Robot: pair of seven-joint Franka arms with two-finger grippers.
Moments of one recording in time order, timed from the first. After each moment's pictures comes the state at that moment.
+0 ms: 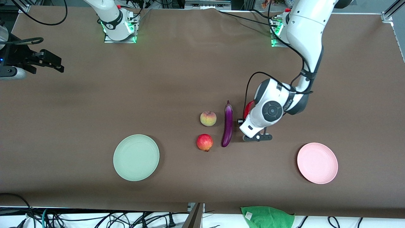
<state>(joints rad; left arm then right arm) -0.43 0.68 0.02 -1.55 -0.16 2.10 -0.40 0.11 0.01 -0.07 -1.55 0.03 1.48 -0.01</state>
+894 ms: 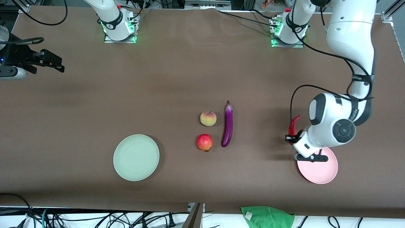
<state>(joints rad) -0.15 0.71 0.07 -1.42 -0.09 2.03 -0.05 0.12 0.01 -0.07 -1.55 0.03 1.48 -0.01</state>
